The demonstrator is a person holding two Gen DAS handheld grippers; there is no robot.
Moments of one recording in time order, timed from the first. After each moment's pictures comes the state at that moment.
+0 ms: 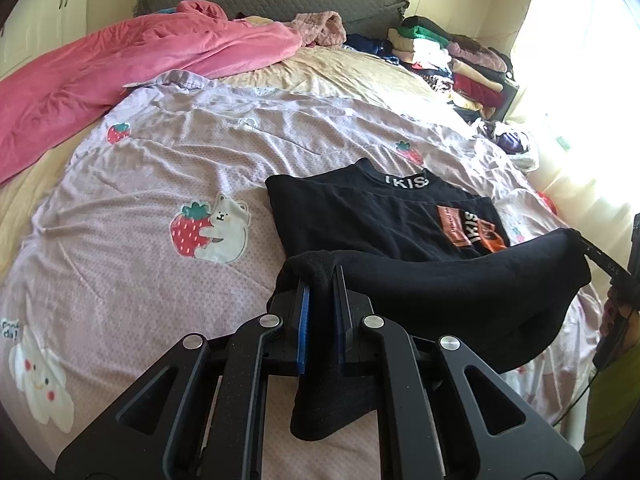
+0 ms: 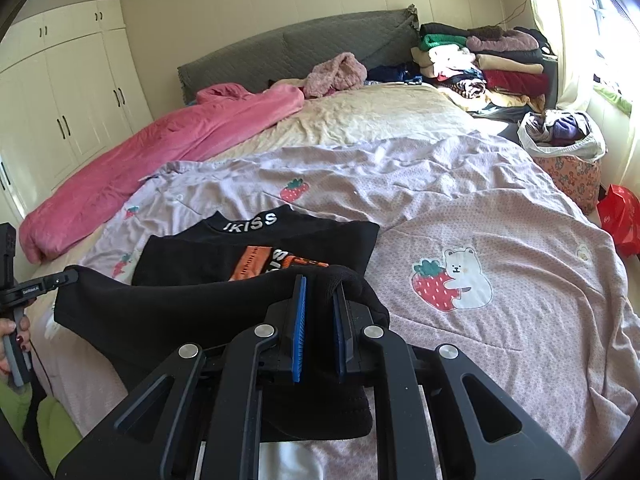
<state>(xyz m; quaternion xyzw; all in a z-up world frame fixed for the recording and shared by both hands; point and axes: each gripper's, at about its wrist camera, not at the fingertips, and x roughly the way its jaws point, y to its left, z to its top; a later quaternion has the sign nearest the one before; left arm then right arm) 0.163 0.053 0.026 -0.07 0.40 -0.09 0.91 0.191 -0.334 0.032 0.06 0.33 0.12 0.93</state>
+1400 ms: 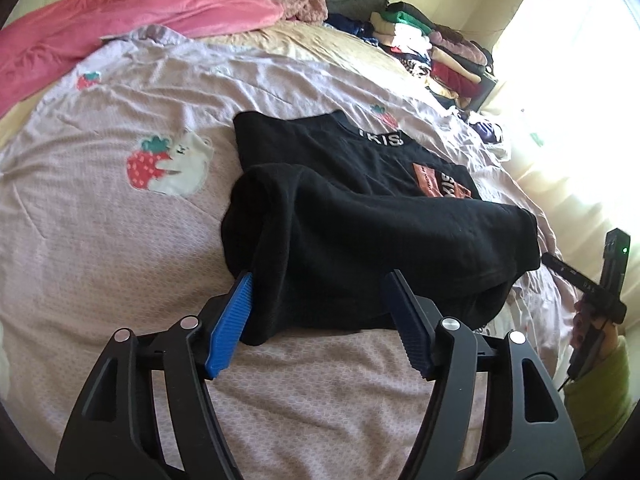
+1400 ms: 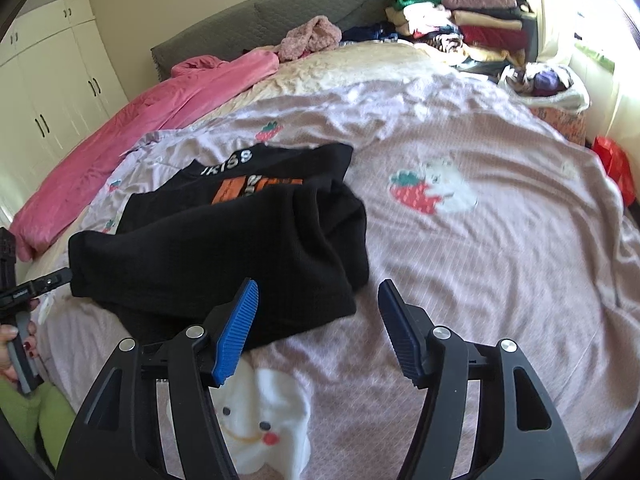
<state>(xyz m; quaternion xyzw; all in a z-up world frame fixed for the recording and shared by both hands) 0.142 0.045 -0.020 -0.12 0.43 -0.15 0.88 0.156 -0.343 -0.020 0.09 0.40 0.09 0.91</state>
